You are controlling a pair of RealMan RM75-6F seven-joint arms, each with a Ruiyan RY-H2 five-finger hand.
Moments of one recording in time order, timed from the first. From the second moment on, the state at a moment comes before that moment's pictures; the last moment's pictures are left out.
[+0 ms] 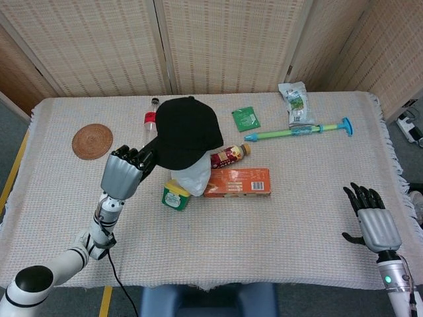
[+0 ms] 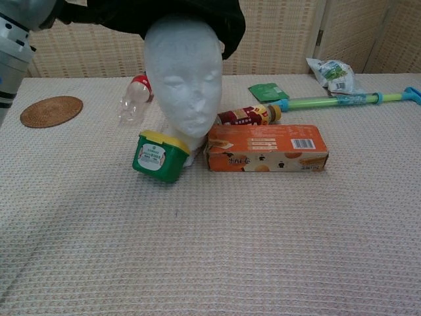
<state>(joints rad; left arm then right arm) -0.87 -1.85 -0.17 -0.68 1.59 1.84 0.09 0.16 -1.15 0.05 -1.61 -1.39 1.30 -0.16</state>
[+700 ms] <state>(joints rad) -0.61 -1.70 -0.03 -1.09 1.57 1.77 0.20 0.16 -1.16 0.05 -1.61 -1.37 1.31 -0.18</state>
